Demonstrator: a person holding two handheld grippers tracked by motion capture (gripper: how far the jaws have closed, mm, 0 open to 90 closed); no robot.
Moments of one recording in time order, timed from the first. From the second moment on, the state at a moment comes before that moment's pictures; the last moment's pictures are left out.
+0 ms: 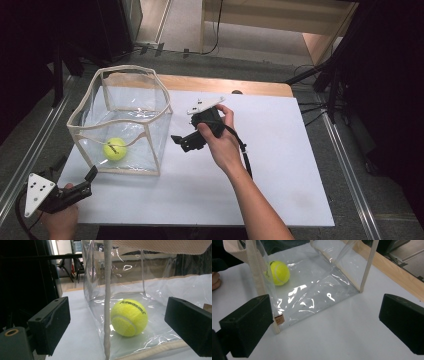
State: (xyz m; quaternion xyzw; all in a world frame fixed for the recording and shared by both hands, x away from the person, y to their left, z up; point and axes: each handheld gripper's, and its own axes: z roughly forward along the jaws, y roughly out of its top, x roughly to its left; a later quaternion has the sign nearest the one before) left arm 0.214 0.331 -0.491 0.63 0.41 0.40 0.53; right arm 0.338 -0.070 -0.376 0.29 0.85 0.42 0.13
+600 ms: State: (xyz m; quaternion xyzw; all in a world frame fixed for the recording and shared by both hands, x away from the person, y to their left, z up) left arm 0.214 0.331 -0.491 0.63 0.40 0.40 0.53; right arm 0.322 -0.083 -0.404 0.29 0.84 0.43 0.14
